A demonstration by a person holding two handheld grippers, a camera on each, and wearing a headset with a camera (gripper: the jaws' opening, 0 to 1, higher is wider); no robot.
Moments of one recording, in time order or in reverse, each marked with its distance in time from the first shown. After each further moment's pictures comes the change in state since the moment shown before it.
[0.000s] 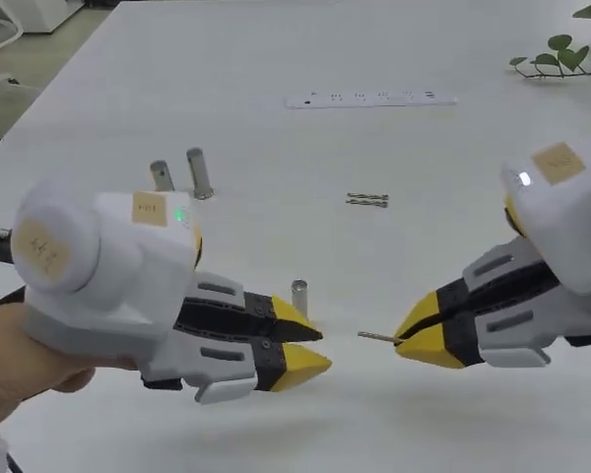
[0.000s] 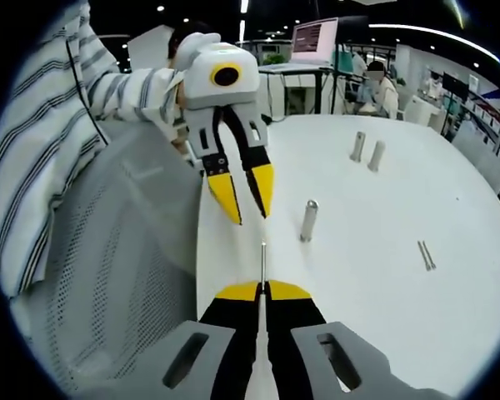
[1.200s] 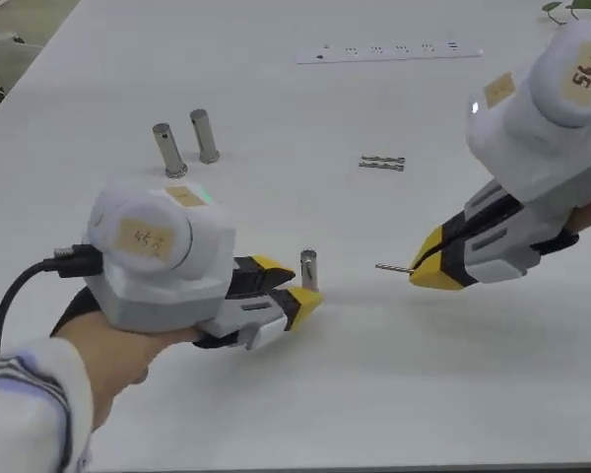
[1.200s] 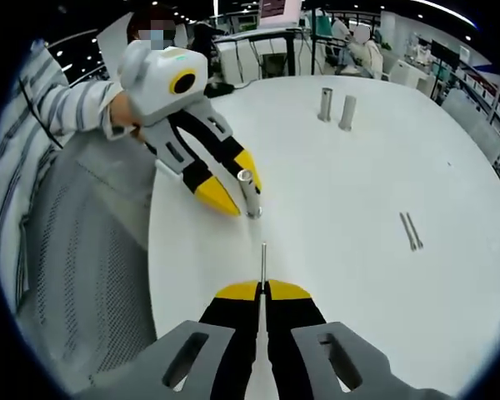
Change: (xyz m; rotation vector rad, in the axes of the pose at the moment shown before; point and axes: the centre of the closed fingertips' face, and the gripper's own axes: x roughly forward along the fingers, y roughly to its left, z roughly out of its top) left arm 0.025 0.063 -0.036 -0.263 0.037 0.359; right arm 0.014 -0.052 -0.018 0.091 0.164 -0.040
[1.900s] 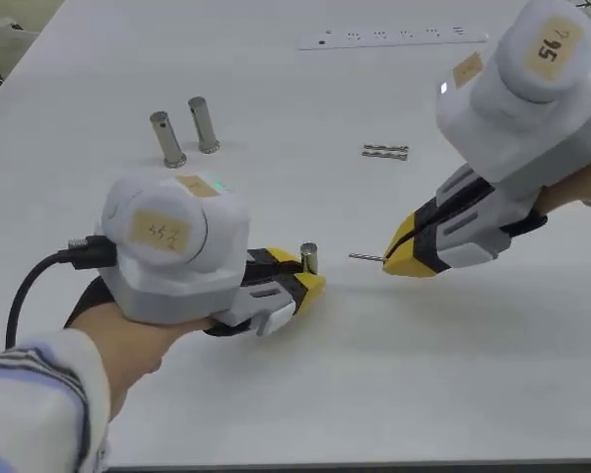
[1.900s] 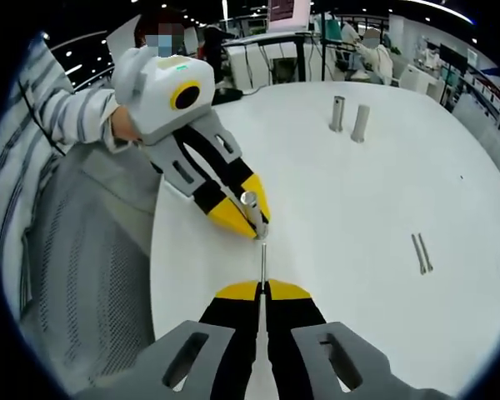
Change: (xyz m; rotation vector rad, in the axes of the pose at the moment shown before) left arm 0.006 0.001 0.003 0.023 -0.010 -0.004; right arm 0.013 0.006 0.021 -0.029 -0.027 0.053
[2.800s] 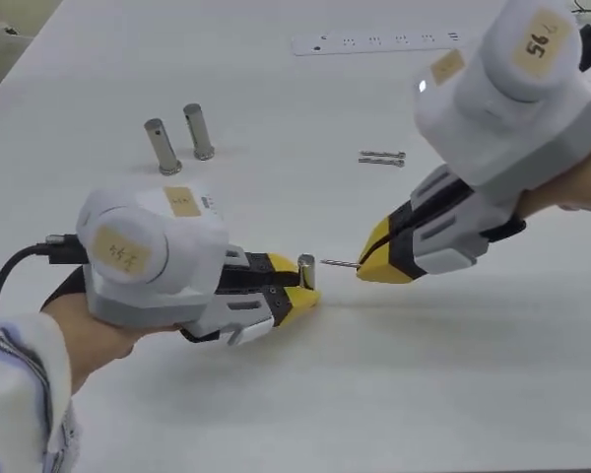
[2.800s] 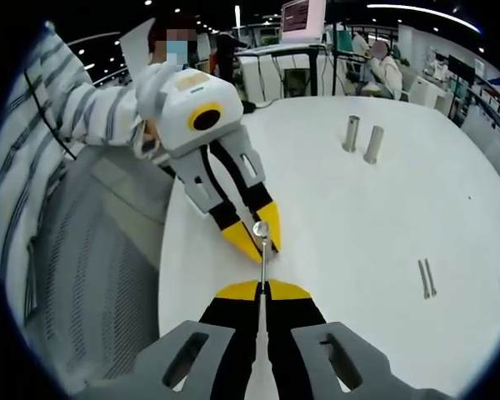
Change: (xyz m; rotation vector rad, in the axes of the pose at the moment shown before) left arm 0.000 -0.004 -0.001 0.217 -0.026 -0.175; right arm 0.005 0.003 0.021 -0.039 -0.051 0.035
